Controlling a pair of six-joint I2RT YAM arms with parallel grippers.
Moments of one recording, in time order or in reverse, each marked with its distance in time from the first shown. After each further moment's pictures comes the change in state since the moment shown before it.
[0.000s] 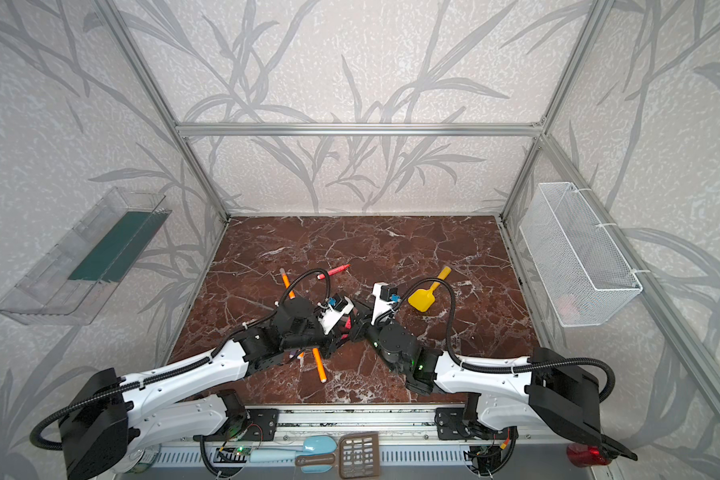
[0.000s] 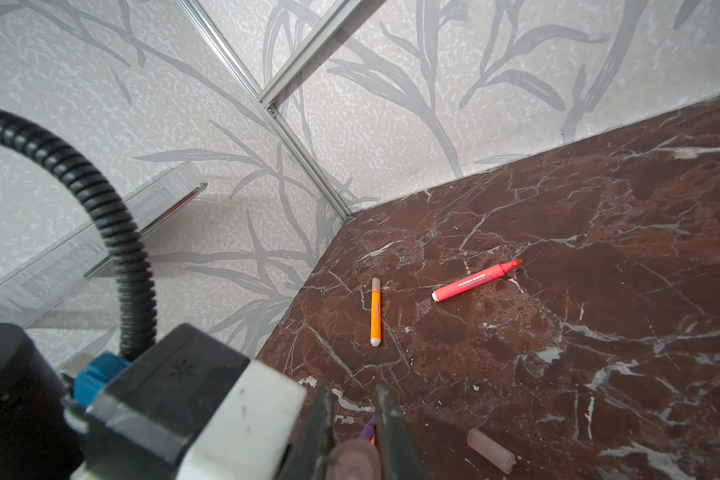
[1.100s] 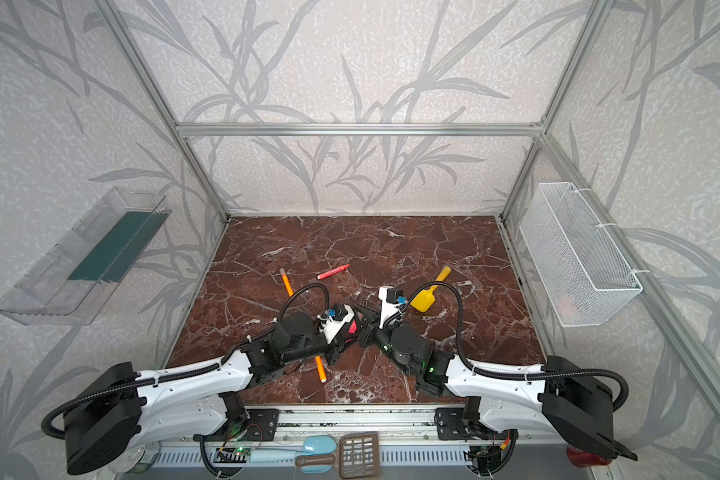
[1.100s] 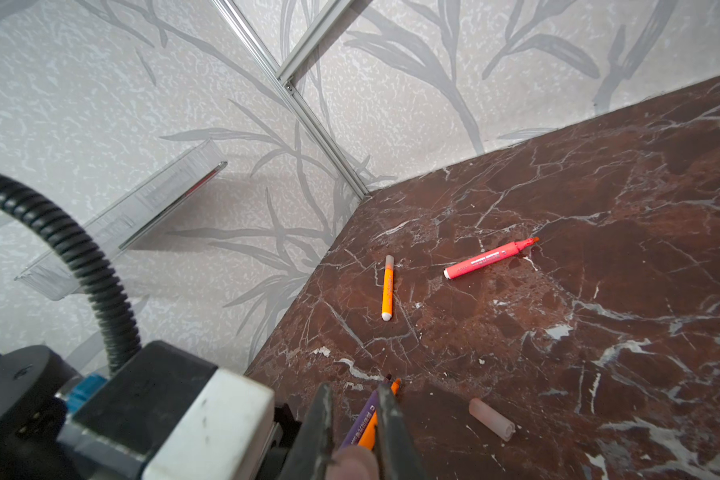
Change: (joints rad) left arm -0.068 0.022 -0.126 0.289 -0.138 0.057; right arm -0.045 -0.066 -0.079 0.033 -0.146 0.033
